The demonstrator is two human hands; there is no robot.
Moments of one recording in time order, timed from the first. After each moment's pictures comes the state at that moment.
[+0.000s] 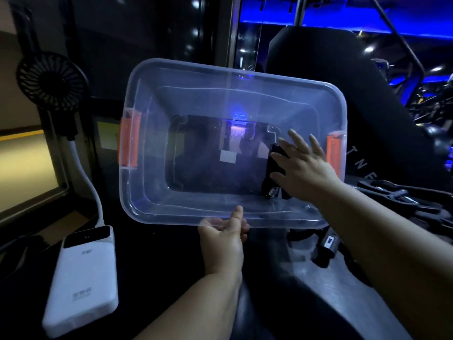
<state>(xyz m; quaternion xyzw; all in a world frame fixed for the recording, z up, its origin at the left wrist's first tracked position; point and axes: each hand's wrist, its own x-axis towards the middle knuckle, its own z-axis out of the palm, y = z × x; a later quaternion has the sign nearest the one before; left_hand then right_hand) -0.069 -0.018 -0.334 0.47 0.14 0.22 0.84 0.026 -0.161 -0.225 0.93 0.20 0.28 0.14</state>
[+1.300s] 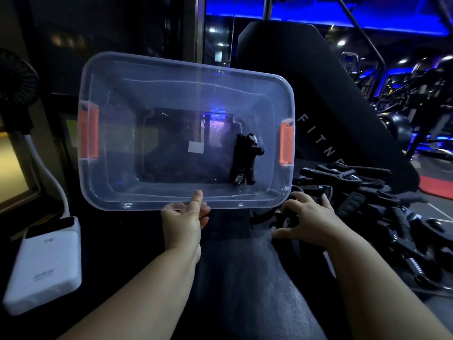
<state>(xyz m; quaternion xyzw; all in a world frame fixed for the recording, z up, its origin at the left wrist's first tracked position) -0.072 -0.018 -0.335 0.50 0.14 0.23 0.83 -0.052 -0.268 -0.308 0.99 0.09 0.07 -0.04</state>
